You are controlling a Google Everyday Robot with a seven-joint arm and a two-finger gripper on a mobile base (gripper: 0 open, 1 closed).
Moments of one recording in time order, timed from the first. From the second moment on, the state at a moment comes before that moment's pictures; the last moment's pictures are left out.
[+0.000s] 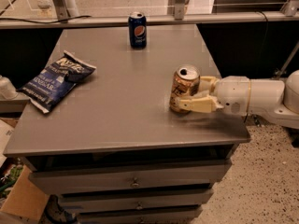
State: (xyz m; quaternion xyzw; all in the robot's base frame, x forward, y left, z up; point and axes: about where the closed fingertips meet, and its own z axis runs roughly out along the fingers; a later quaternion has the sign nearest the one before) arm 0.531 -0.107 0.858 -0.44 0.64 0.34 0.52
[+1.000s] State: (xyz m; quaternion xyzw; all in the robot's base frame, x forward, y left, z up) arm 0.583 -0.027 0.888 -0.48 0.59 0.34 0.55
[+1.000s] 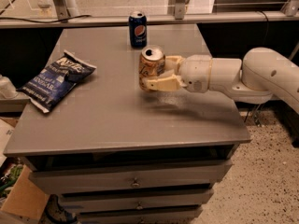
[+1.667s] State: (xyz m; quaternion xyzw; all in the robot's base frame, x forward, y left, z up) arm 0.610 0.047 0.868 -0.49 0.59 0.37 0.53
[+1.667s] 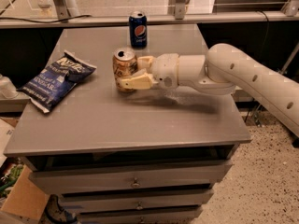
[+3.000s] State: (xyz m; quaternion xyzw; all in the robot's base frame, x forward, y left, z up) arm 0.596 0.160 0.862 -0.52 0.56 0.43 0.49
